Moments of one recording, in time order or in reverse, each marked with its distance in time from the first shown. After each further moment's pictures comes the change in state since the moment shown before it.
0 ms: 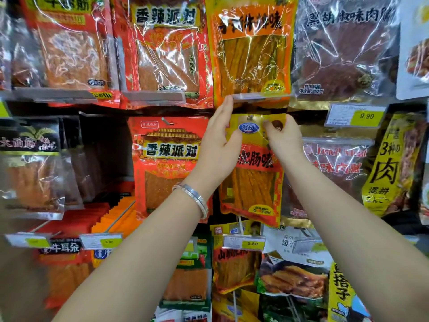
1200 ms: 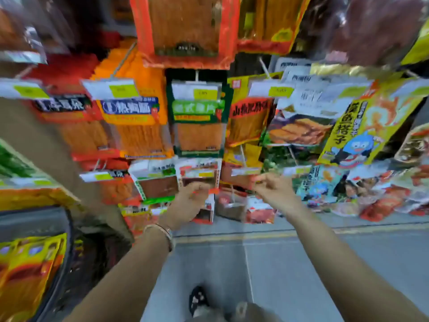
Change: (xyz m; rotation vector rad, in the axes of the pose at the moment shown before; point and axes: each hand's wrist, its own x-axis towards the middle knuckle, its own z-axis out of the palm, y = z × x) left_hand -0.358 -0.112 -0.075 -0.045 -0.464 -0.996; right_hand -0.379 0.112 -0.010 -0.064 -0.633 0.760
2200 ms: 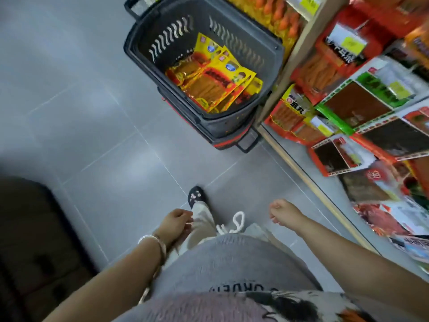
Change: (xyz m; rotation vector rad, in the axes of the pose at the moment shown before) left_hand -0.453 -0.260 0.006 -0.773 0.755 -1.215; right_hand -0.198 0.116 0.295 -0.769 -1.044 0.304
